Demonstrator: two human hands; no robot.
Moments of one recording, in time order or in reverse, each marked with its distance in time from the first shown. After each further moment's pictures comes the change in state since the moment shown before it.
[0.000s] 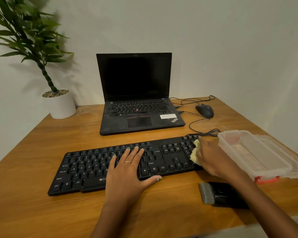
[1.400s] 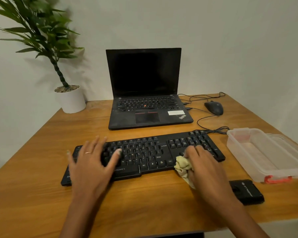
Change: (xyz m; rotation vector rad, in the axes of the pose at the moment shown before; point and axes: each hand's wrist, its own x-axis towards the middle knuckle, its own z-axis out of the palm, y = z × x) left_hand -0.020 -0.071 -0.033 -0.156 0.327 -0.236; right_hand -0.061 -0.050 0.020 -0.084 0.215 -0.209
